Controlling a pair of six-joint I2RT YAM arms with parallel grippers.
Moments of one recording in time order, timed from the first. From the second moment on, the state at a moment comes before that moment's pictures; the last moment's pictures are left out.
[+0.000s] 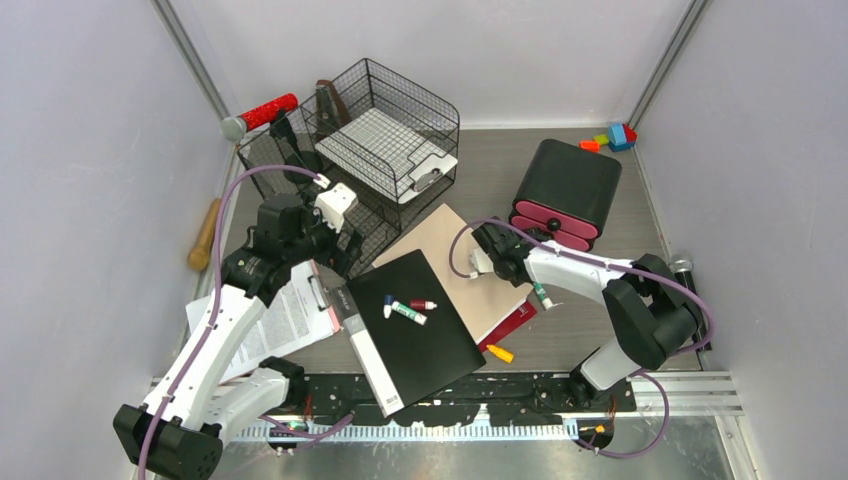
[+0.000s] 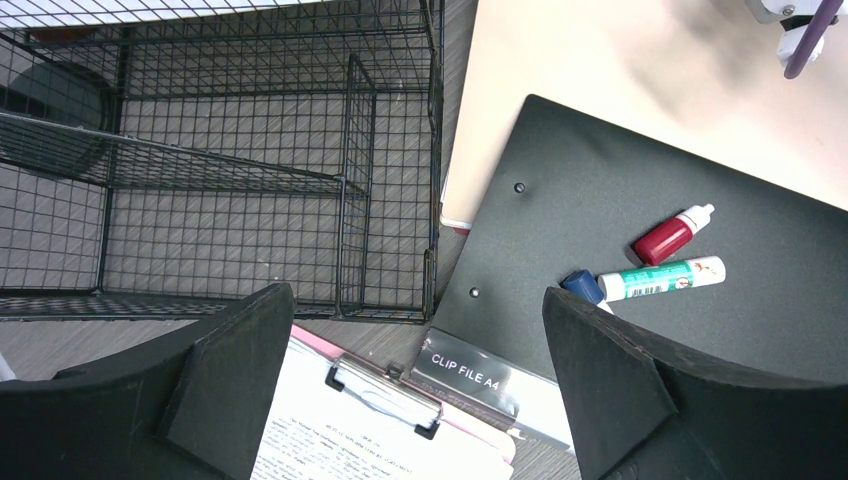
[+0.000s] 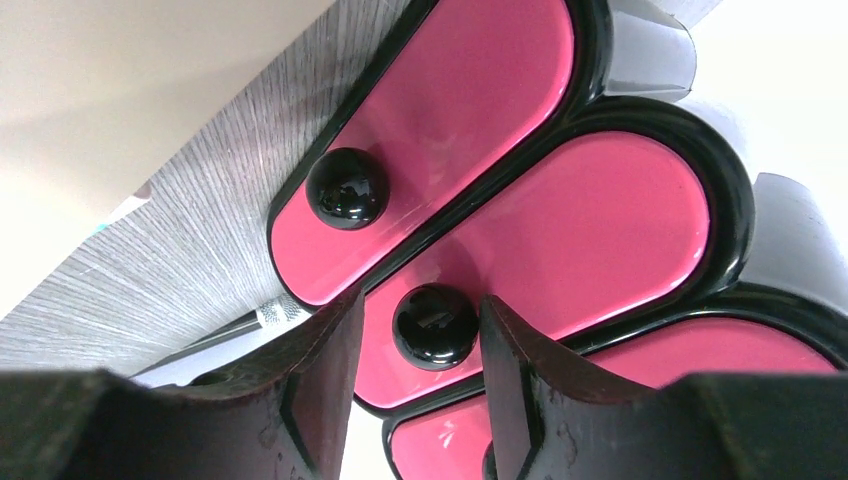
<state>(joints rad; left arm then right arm) -0.33 0.93 0.95 -0.59 0.23 0.29 0.63 1.55 0.85 -0.47 0.73 -1.22</state>
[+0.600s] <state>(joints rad) -0.33 0.93 0.95 -0.59 0.23 0.29 0.64 1.50 0.75 -0.37 0.78 -1.42</state>
